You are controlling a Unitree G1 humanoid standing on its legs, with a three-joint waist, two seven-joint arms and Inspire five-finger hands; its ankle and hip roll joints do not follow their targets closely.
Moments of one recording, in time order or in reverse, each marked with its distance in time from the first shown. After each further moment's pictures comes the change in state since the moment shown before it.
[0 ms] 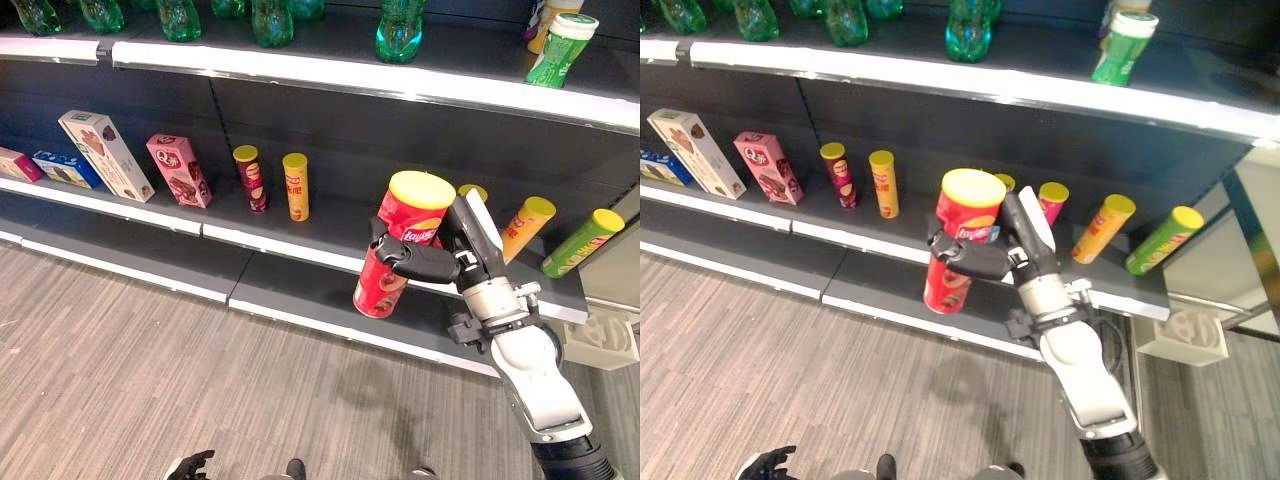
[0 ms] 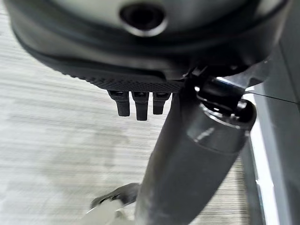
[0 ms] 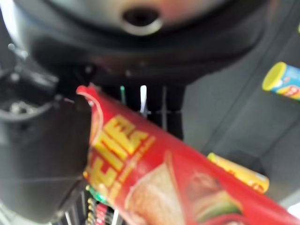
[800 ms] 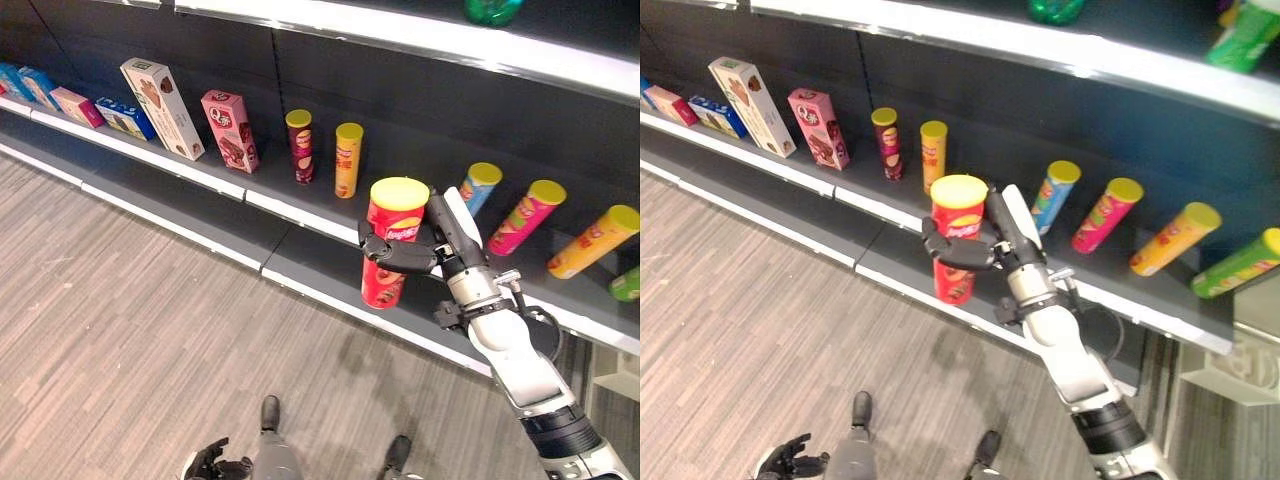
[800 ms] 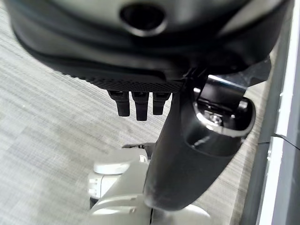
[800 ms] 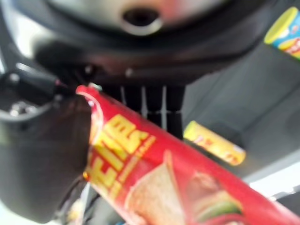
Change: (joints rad) left arm -0.034 -0.090 0.007 -0.048 -0.153 0.008 0.062; right arm -0.026 -0.013 0.046 0.126 -0.149 0.038 -0.113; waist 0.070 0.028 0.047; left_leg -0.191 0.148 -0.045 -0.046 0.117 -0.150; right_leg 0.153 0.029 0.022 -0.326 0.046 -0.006
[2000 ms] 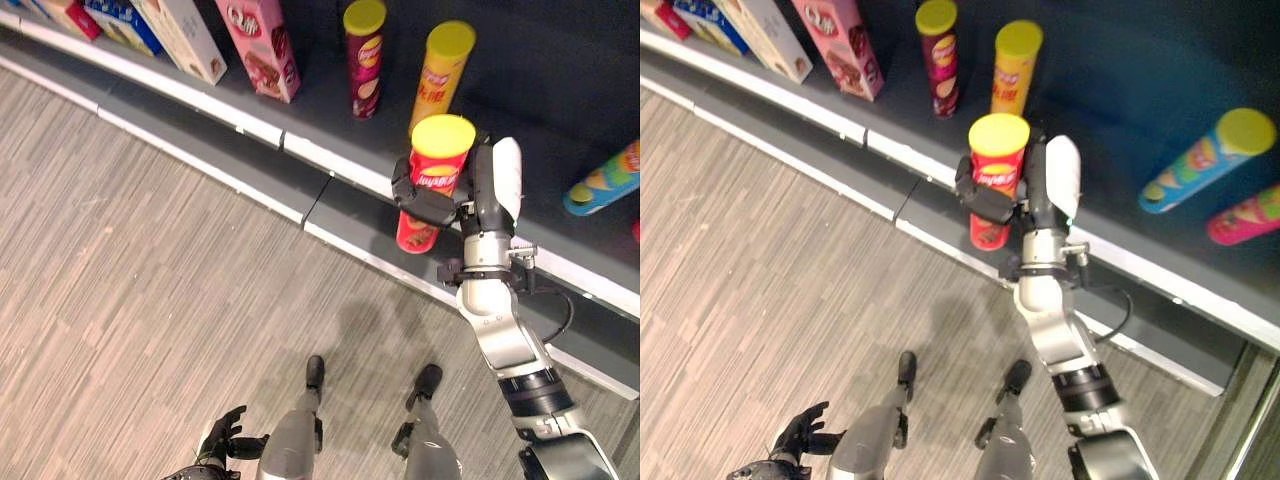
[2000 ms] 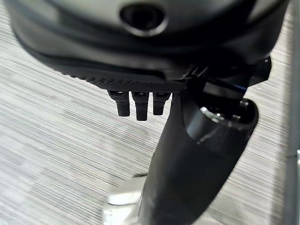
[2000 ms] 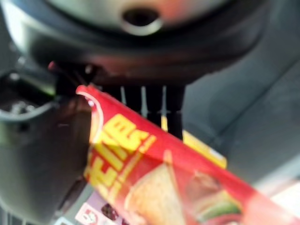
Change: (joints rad) left arm -0.031 0.009 -0.142 -0.149 0.025 -0.049 0.052; right arm -0.323 0.089 -0.055 0.213 -0.347 0.051 -0.374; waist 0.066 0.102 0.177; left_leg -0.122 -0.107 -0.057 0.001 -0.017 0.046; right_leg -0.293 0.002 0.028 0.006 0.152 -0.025
